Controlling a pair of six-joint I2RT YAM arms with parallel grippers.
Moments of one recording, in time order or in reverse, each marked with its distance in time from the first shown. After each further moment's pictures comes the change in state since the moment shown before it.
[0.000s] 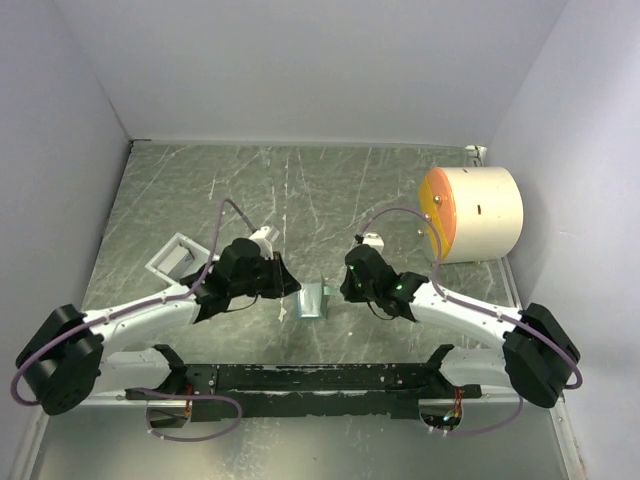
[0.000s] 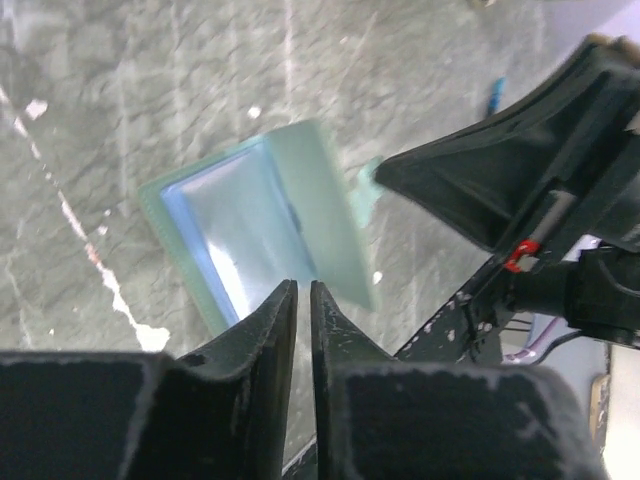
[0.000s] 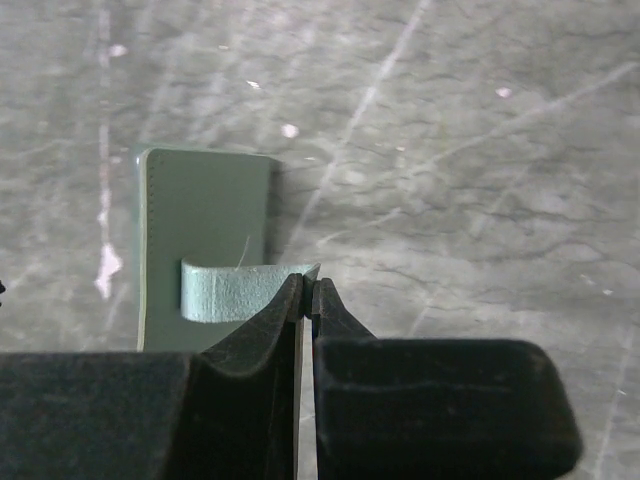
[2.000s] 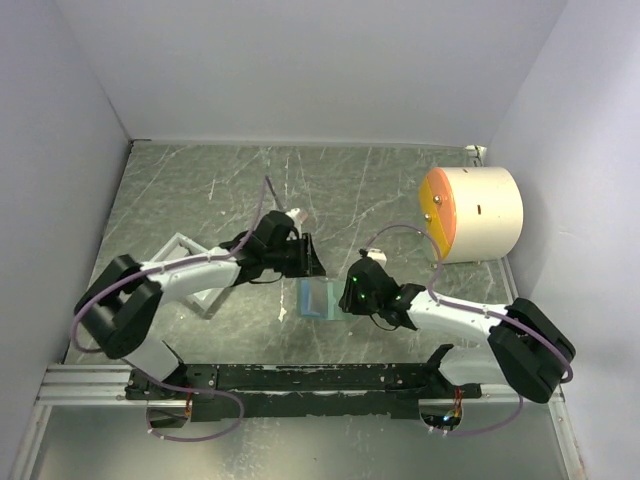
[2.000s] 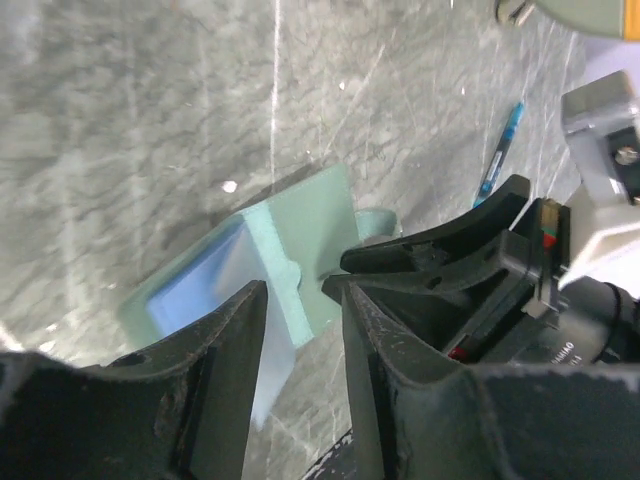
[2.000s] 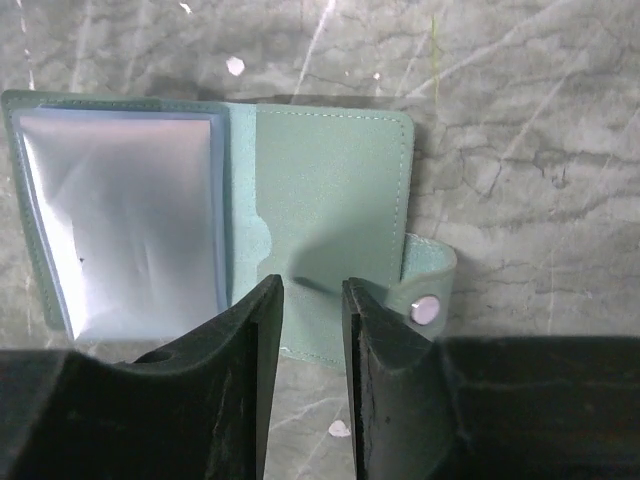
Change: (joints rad) left arm 0.013 0.435 0.336 -0.086 0.090 -0.008; right arm -0.017 0.040 -0.149 0.123 -0.061 0.077
